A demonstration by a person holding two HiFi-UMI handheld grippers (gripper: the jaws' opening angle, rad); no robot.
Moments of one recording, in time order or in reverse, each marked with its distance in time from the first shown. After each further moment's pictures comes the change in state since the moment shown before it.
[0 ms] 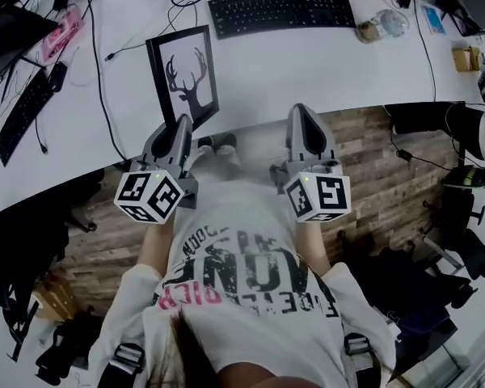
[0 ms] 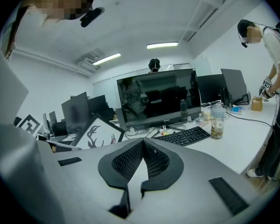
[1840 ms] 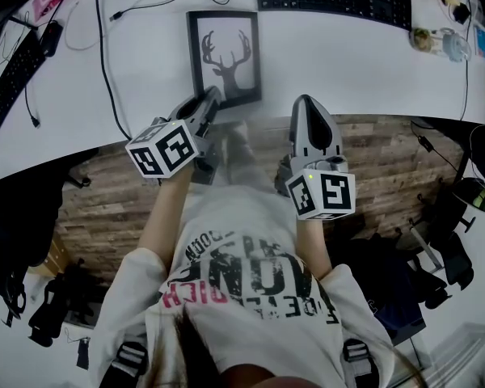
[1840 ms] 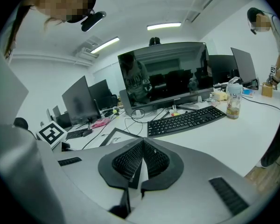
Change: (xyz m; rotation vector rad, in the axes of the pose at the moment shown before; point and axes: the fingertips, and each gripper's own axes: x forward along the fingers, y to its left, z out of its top) left arm 0.061 0.078 -0.073 -0.399 0.262 0.041; right arm 0.063 0.040 -0.064 0.033 0.185 0.049
